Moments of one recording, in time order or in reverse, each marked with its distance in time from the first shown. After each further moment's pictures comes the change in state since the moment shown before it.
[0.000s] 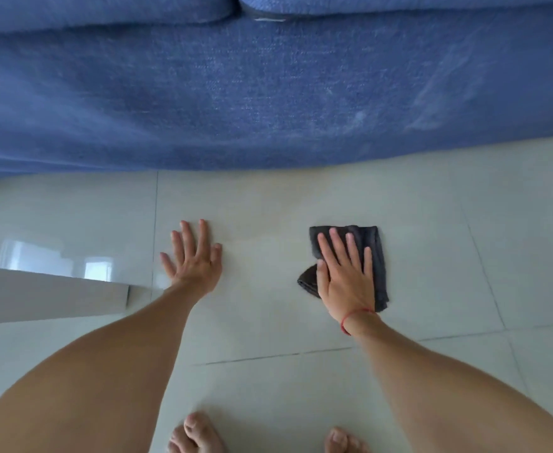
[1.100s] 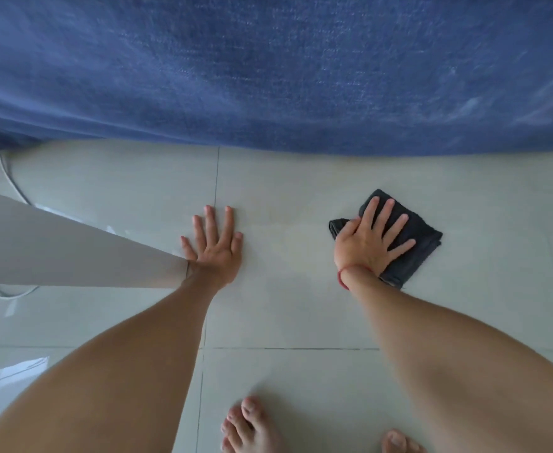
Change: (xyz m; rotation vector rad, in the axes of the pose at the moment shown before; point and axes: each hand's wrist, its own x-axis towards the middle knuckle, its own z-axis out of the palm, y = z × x) left_hand 0.010 -0.073 -0.012 -0.016 -0.006 0.016; right_hand 0.051 -0.109 0.008 0.159 0.050 0.472
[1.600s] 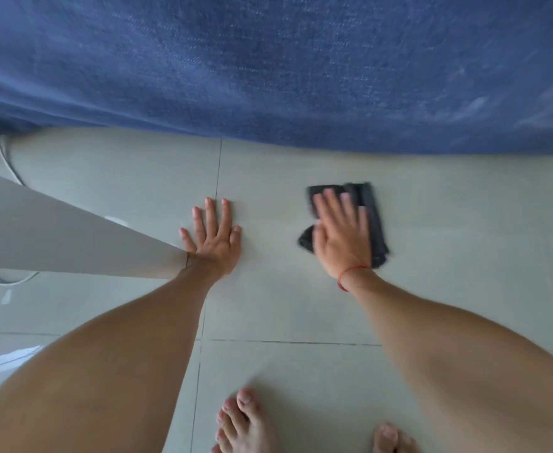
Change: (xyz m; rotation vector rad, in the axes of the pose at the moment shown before) left_hand 0.003 -0.001 -0.003 -0.038 -0.017 -0.010; right_hand -0.001 0.000 0.012 -0.128 0.001 -0.667
